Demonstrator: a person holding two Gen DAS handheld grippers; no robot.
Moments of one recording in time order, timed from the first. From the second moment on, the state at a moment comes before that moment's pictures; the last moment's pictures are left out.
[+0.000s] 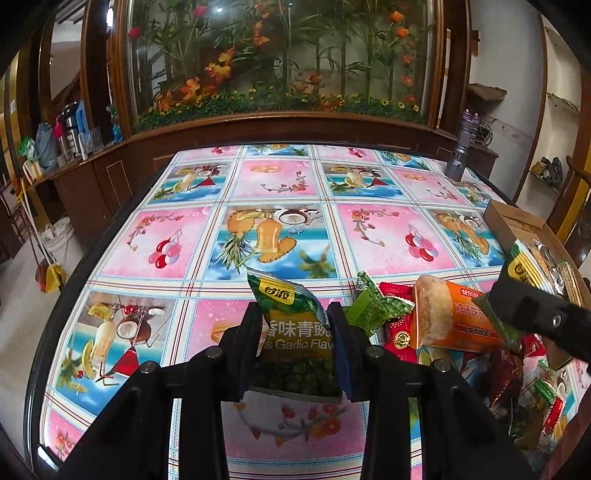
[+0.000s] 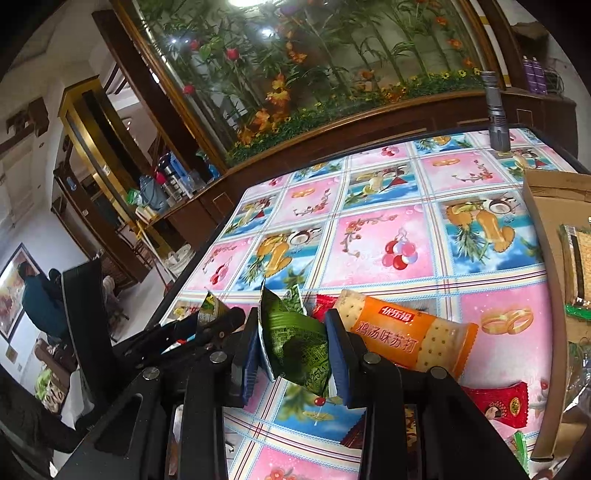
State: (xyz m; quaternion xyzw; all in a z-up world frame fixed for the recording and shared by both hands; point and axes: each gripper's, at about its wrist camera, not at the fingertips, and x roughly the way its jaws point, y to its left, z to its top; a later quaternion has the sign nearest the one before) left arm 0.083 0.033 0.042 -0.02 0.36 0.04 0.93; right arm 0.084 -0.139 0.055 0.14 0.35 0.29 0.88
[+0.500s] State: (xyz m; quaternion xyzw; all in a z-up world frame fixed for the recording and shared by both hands) left arm 0.079 0.022 0.045 0.00 0.35 0.04 0.94; right arm 0.087 -0.144 0.057 0.15 0.35 0.29 0.88
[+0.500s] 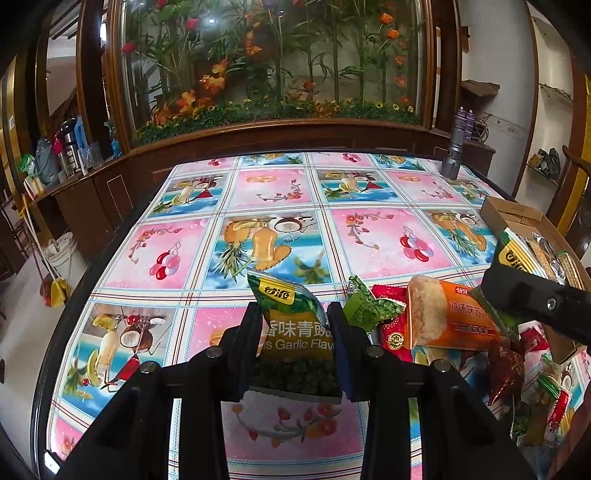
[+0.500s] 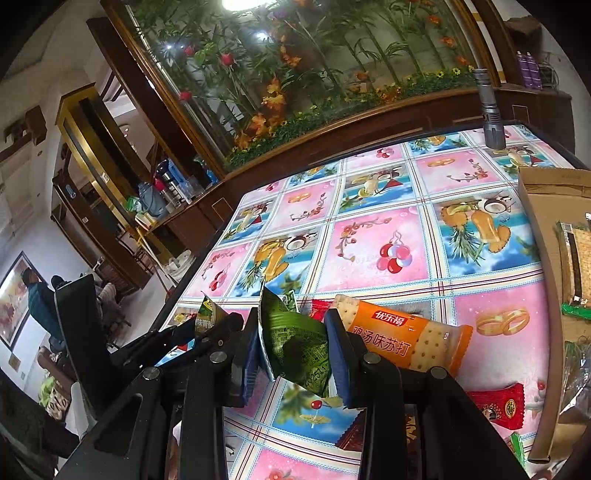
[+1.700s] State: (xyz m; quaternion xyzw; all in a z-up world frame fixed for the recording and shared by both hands) left arm 0.073 0.016 0.056 0.00 0.32 0.01 0.95; right arm 0.092 -0.241 0.096 0.22 0.27 0.22 0.91
